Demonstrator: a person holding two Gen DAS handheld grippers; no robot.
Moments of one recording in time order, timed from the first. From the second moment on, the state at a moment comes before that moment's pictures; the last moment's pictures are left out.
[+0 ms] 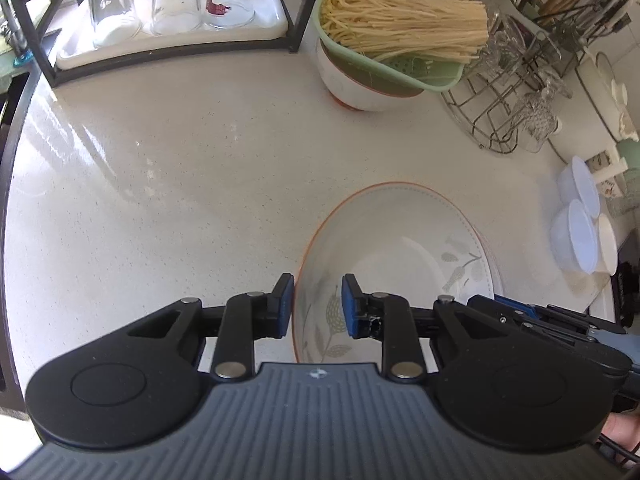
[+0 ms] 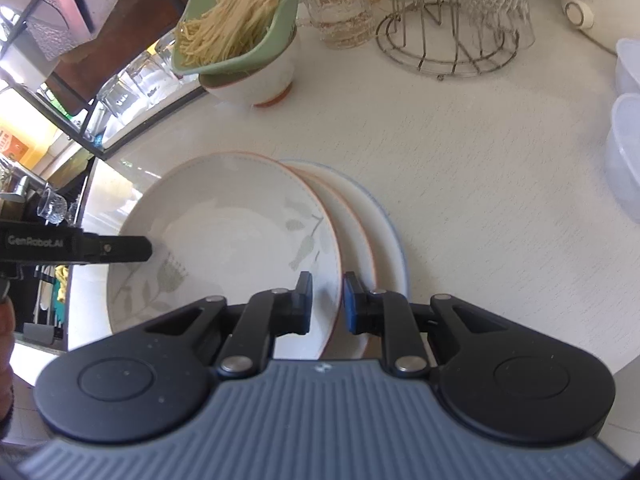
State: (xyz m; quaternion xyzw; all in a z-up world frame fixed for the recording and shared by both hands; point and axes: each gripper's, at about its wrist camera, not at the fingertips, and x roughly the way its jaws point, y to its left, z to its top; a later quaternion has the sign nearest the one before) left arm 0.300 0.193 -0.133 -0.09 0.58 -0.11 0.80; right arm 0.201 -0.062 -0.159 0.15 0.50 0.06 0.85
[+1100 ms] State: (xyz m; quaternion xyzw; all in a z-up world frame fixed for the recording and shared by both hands) left arm 0.261 0.168 -0.057 -0.06 0.48 -0.14 0.86; right arm 0.170 -0.077 -0.063 0.11 0.38 0.08 0.92
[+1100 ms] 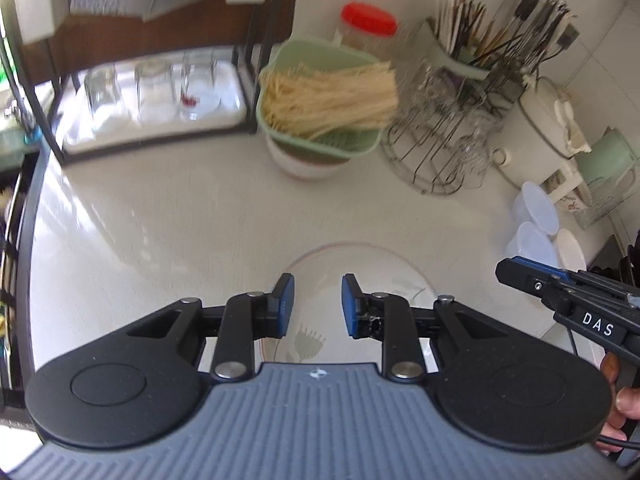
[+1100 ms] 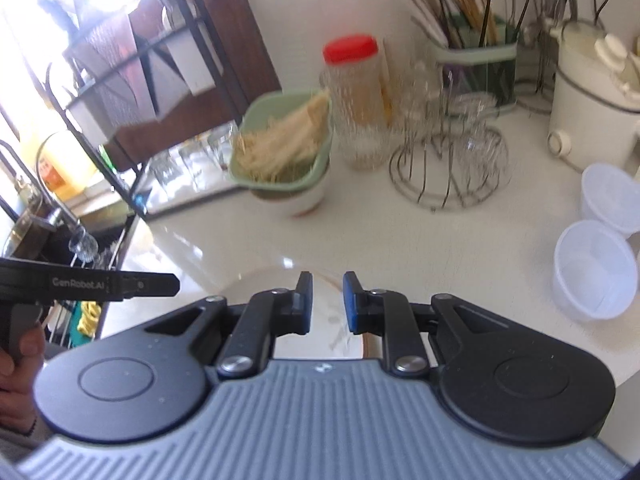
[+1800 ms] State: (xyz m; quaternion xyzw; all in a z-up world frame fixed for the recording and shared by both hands) left arm 0.247 0.100 -0.033 -0.02 0.43 -0.19 0.88; right arm 0.145 -0.115 -0.040 0.11 0.32 0.03 0.94
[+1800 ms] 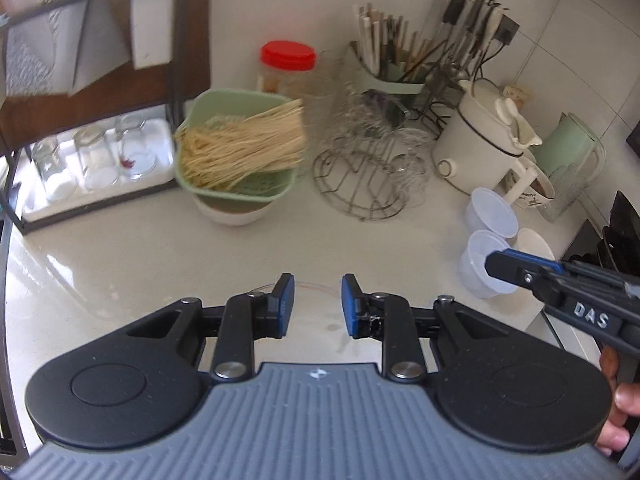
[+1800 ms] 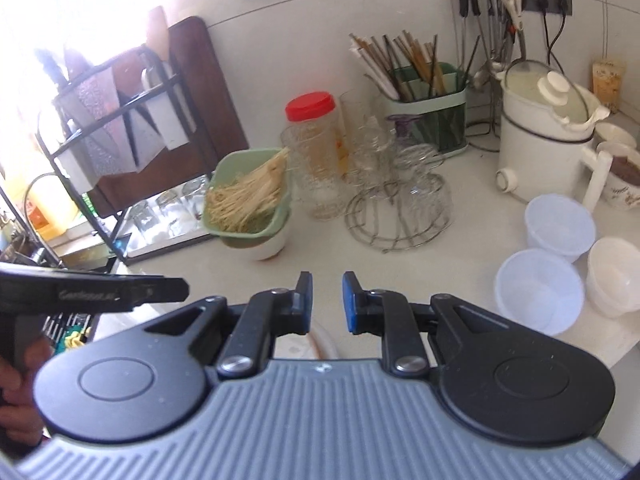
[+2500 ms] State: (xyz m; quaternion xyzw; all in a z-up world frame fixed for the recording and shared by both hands) left arm 0.275 -0.094 -0.053 0.00 0.44 -0.22 0.87; right arm 0.118 -0.279 -0.064 0.11 0.32 -0.04 0.94
